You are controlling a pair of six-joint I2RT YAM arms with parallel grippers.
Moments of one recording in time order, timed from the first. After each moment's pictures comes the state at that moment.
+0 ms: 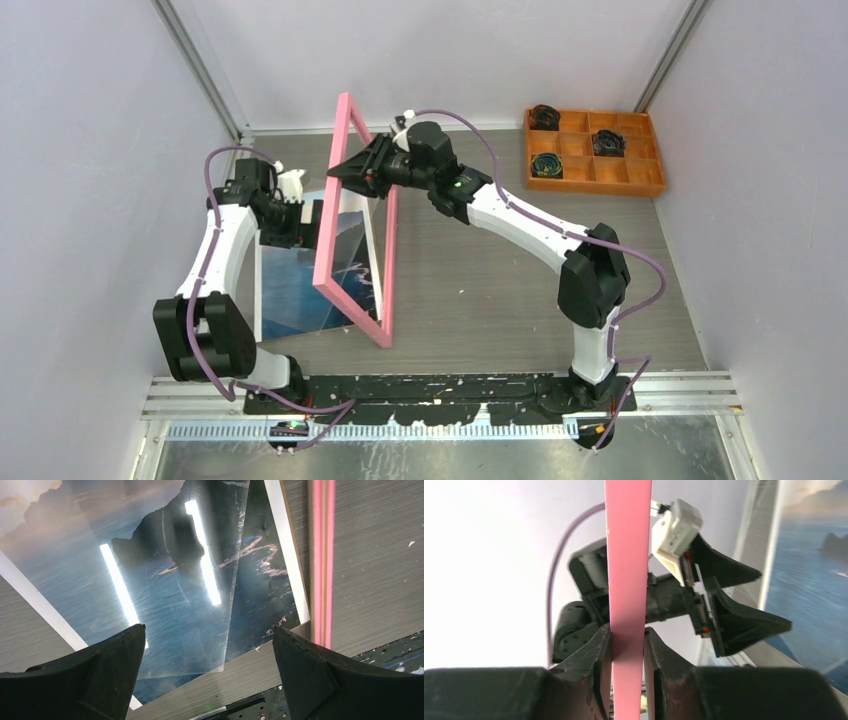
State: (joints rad) left arm 0.08 1.43 1.22 -0.95 0.34 0.19; right arm 0.81 1.91 1.75 -0.03 -0.39 1.39
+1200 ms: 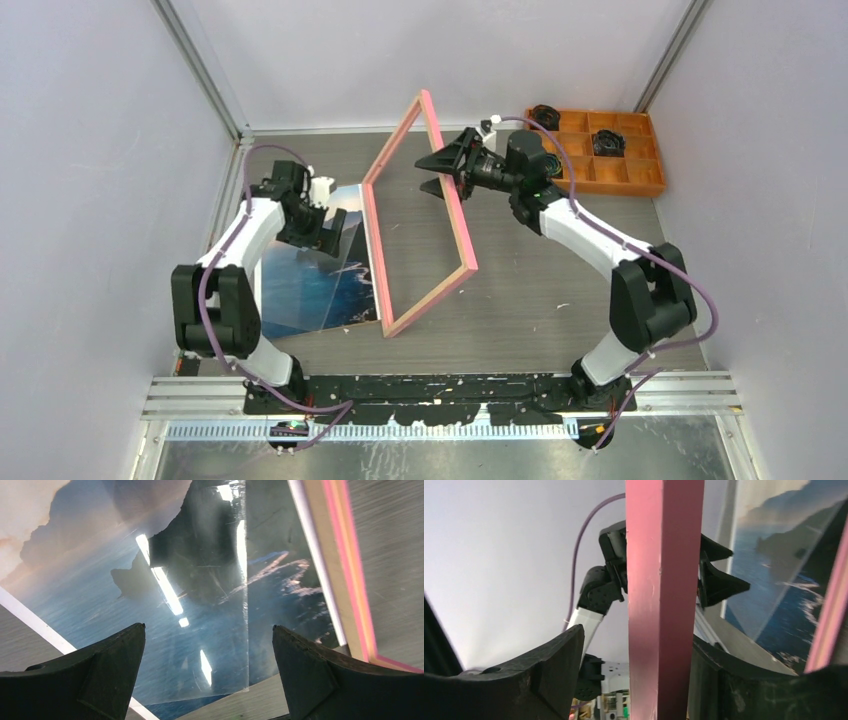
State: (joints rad) left arm -0.05 1.53 1.18 -0.83 0.19 0.21; right arm 0.45 1.64 1.18 0.45 -0.75 1.50
